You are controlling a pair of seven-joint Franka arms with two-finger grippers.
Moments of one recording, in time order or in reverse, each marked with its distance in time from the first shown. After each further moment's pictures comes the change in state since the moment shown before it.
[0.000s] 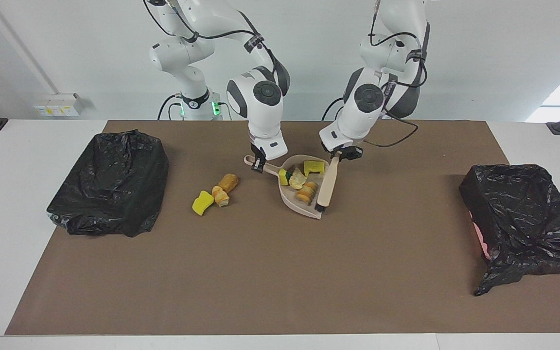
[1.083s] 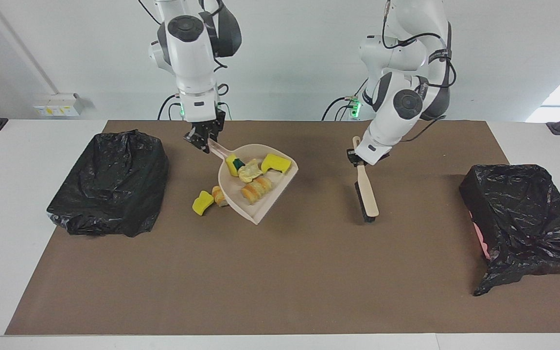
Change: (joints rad) left arm -0.223 -0.147 -0.032 -0.248 0.002 0.146 -0.631; right arm -0.536 -0.340 -0.022 0.089 -0.025 -0.339 -0.277
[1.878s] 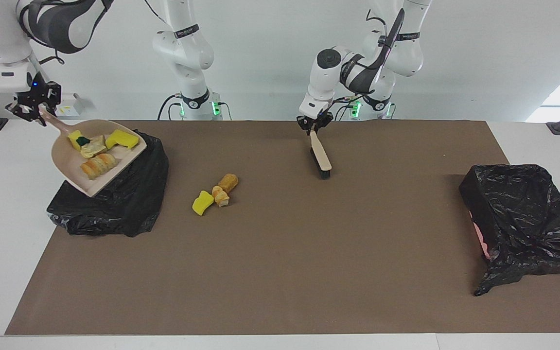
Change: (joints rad) left arm -0.249 -0.127 0.002 -0.273 0.000 0.242 -0.285; right arm -0.526 0.003 -0.013 -0.019 -0.244 0.125 -0.637
